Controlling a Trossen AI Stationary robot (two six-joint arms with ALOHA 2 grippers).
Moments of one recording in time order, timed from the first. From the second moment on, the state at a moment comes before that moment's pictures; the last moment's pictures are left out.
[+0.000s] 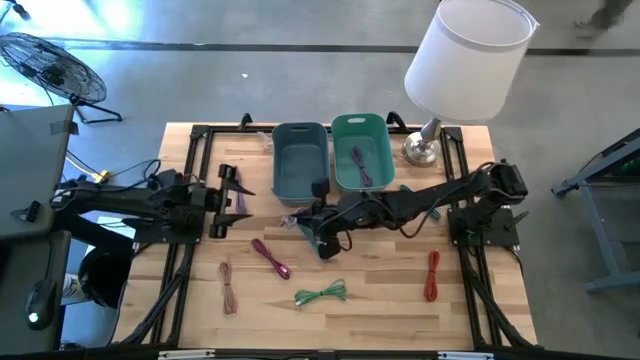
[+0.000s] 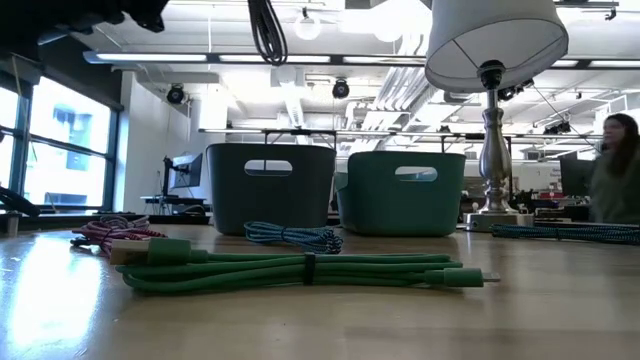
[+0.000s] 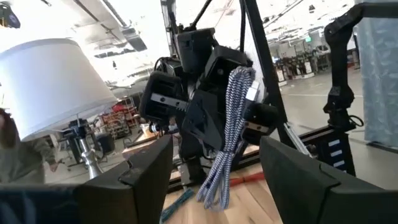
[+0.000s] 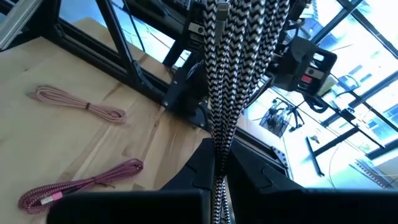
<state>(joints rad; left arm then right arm) 0.00 0.48 0.24 0.54 0.18 0.26 0.18 1.72 1.34 0.13 0.24 -0.53</state>
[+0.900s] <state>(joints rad) 0.00 0.89 0.40 0.68 0.27 0.29 0.16 1.75 1.34 0.13 0.23 -0.56</state>
